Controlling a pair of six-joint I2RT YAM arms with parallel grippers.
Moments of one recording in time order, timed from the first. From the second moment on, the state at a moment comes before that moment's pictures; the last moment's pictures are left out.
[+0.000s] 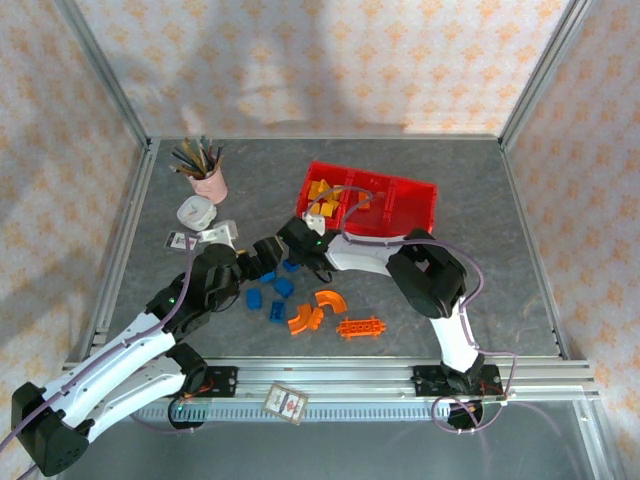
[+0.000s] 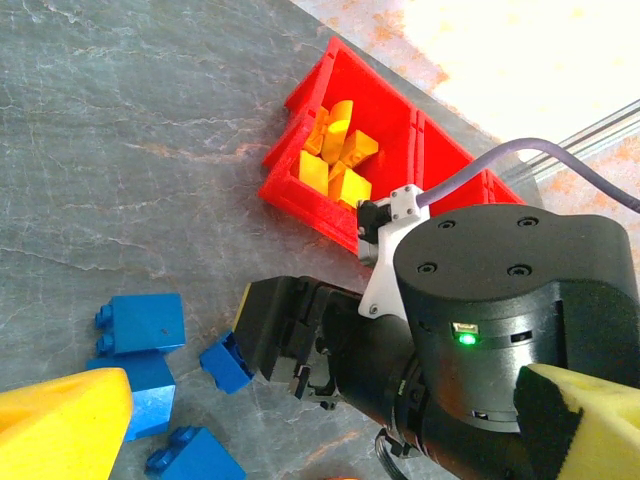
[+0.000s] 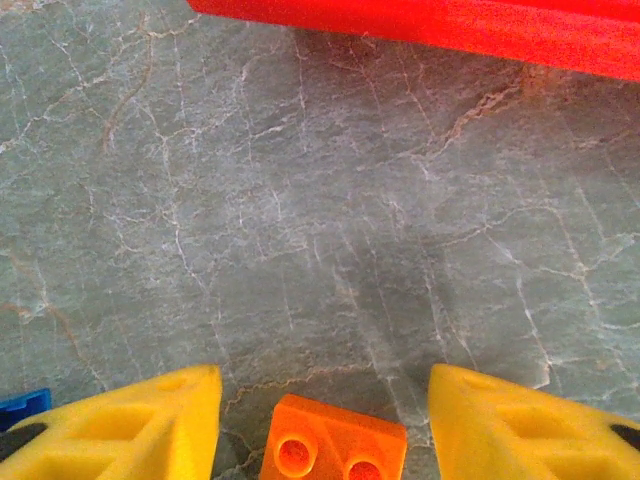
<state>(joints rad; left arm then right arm) -0.63 0.75 0.58 -0.31 -0.24 -0.87 0.92 2.06 1.37 -0.38 0.30 0.85</state>
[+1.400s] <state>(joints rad) -0.63 0.78 0.58 -0.31 -0.22 -0.88 0.92 1.93 1.24 -0.42 0.32 0.83</state>
